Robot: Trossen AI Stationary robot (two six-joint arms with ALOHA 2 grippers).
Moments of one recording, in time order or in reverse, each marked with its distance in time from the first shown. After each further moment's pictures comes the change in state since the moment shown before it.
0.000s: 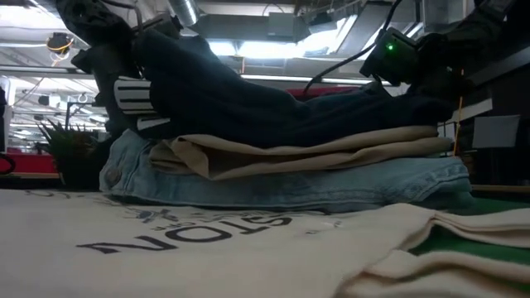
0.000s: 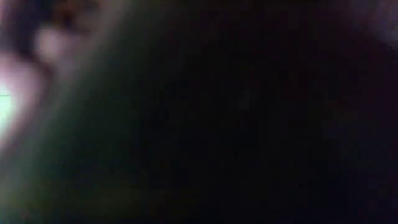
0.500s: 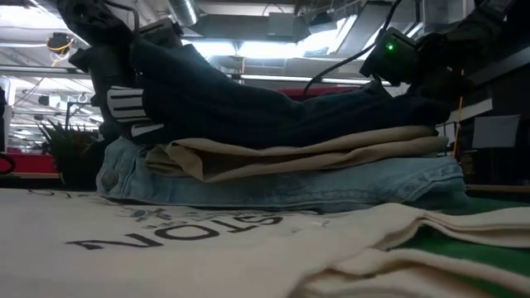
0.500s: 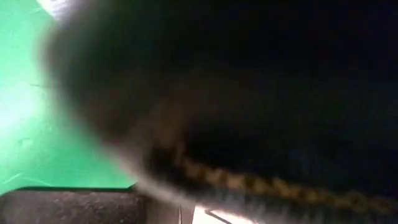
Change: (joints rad) left arm 0.001 0.004 0.003 -0.075 -0.036 0.004; right arm 0.000 0.000 0.000 0.000 0.000 0.003
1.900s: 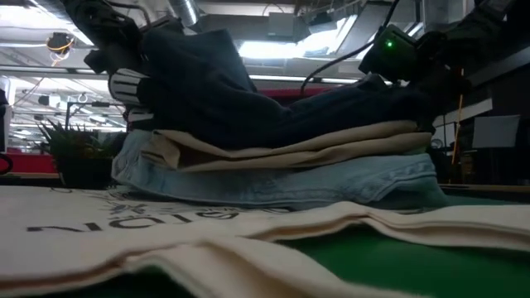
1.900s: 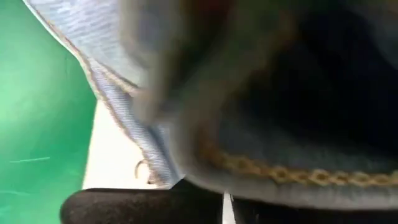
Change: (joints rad) left arm 0.151 -0.085 0.005 0.099 0.145 0.091; right arm 0.000 0.000 0.004 0.033 -0.045 -0.012
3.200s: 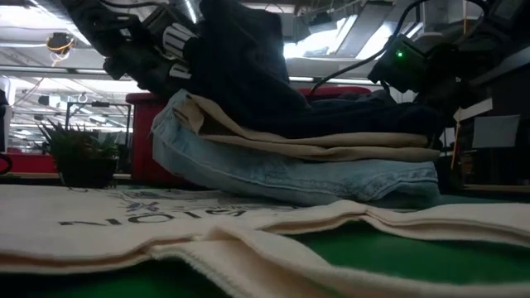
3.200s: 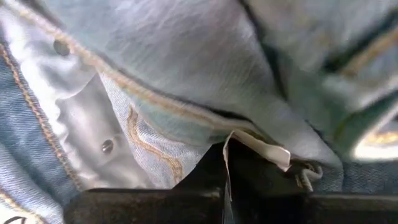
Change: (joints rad) left arm 0.066 0.002 -0.015 0.361 0.123 -0.086; right arm -0.001 0.003 -0.085 0.100 0.063 -0.018
